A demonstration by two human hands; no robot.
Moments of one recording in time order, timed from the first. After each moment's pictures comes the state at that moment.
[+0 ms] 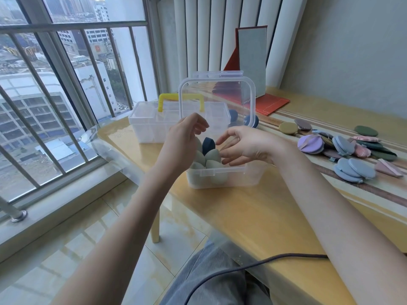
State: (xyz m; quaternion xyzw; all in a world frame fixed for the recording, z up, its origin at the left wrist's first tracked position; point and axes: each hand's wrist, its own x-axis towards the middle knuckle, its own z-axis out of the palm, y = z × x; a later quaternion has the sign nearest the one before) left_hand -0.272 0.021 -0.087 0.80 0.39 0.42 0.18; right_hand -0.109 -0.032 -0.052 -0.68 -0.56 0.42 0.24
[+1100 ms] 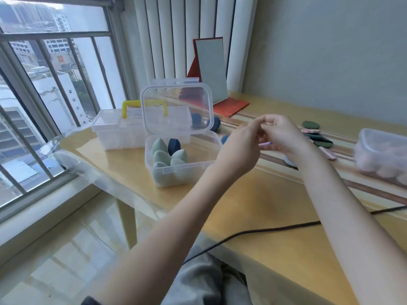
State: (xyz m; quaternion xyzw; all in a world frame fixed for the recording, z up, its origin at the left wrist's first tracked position) left_hand -0.127 -0.069 -0.067 0.87 0.25 0.34 0.25; right_hand -0.013 -0.108 -0.045 -0.72 -0.39 0.28 0.51
